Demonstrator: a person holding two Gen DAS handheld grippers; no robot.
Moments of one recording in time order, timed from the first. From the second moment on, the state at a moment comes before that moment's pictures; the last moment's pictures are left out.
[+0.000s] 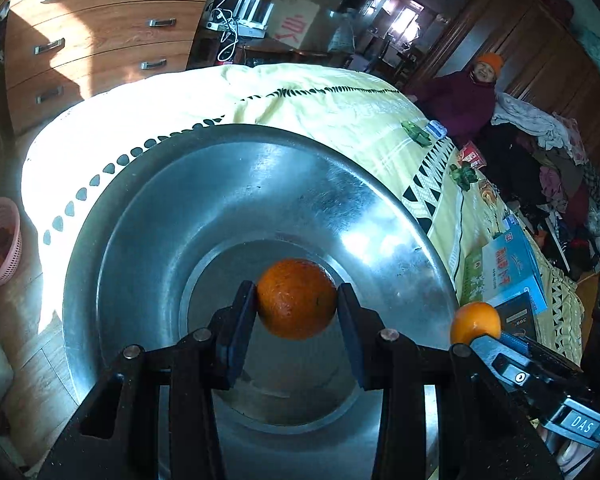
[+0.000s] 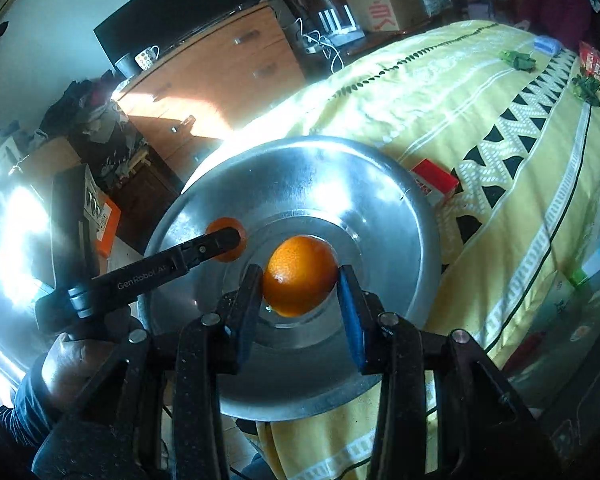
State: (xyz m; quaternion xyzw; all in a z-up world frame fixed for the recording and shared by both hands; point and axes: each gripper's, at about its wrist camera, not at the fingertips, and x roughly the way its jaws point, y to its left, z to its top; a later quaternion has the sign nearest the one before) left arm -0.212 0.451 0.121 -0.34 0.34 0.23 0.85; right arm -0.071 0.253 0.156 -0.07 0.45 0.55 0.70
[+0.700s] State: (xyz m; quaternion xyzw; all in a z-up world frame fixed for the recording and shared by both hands) left arm -0.214 0.414 0.174 -0.28 0.27 0.22 0.89; right arm -0.105 0.189 0.210 -0.05 0.36 0.55 0.75
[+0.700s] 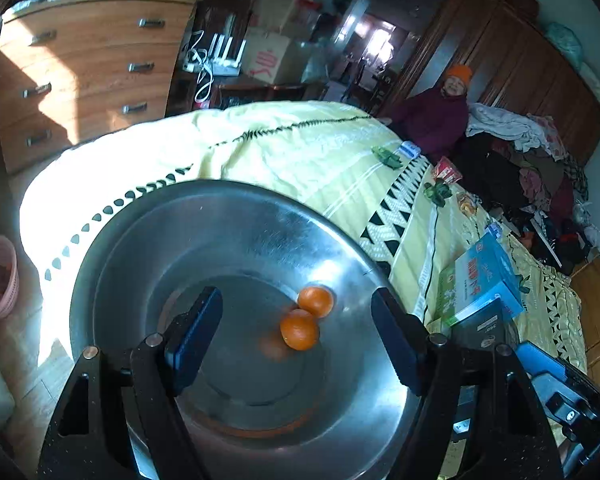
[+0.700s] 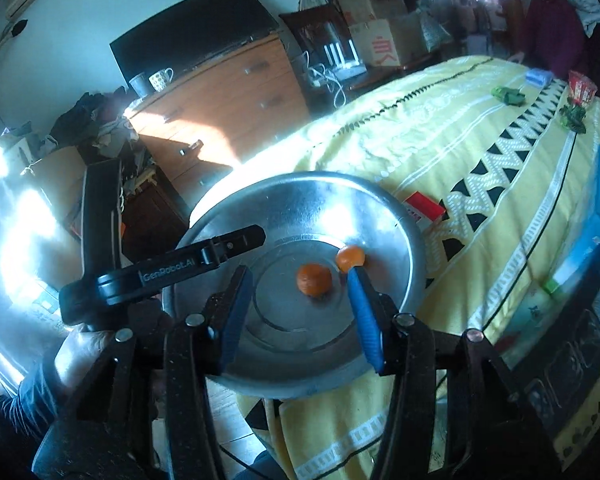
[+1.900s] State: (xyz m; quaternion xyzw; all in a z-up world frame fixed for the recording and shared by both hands) left arm -0.061 0.024 0.143 -0.11 0.40 -0.11 0.90; right arm 0.045 -0.267 0.050 0.08 0.47 0.15 0.87
